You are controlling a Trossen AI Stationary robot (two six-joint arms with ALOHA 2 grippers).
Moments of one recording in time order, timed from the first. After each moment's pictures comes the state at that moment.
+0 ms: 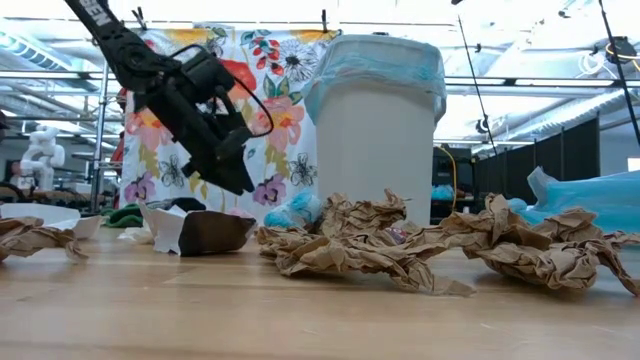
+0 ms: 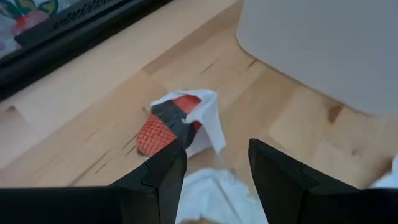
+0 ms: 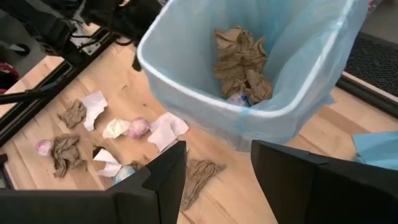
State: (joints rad) left arm 0.56 1.42 0.59 0.12 -0.01 -0.21; right arm 0.03 1.27 1.68 -1.29 0.39 0.80
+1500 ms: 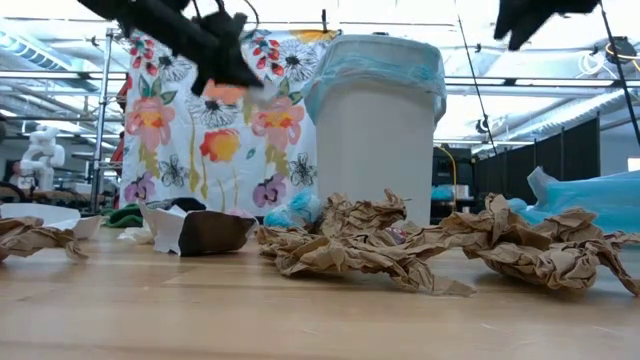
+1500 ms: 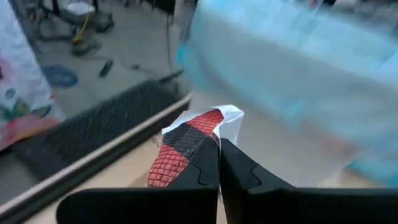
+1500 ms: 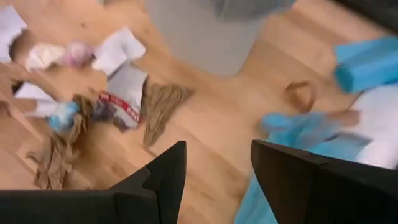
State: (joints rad) left arm 0.46 1.04 0.79 -0.04 -0.08 -0.27; right arm 0.35 1.27 1.34 -1.38 0.47 1.25
